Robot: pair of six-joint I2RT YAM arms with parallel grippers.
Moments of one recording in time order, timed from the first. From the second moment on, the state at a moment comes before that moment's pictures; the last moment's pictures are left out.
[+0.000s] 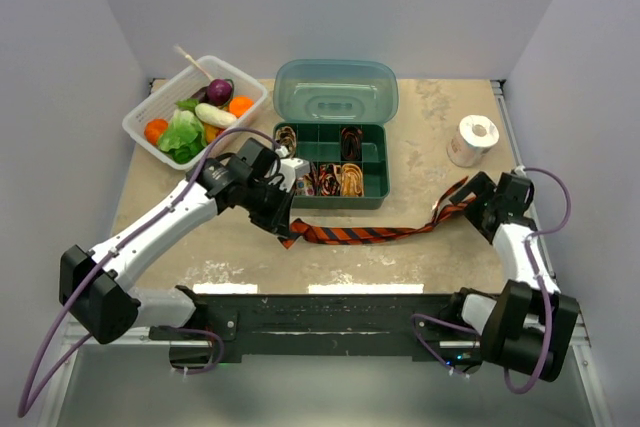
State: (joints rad) left arm -0.64 1.29 1.14 -0.96 0.40 -0.18; right arm -0.32 1.10 0.54 -0.27 -0.09 0.56
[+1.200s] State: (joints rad) left arm -0.64 1.28 1.12 -0.98 0.33 -0.24; right arm -0.05 1.21 0.65 -0.48 -0.15 0.46
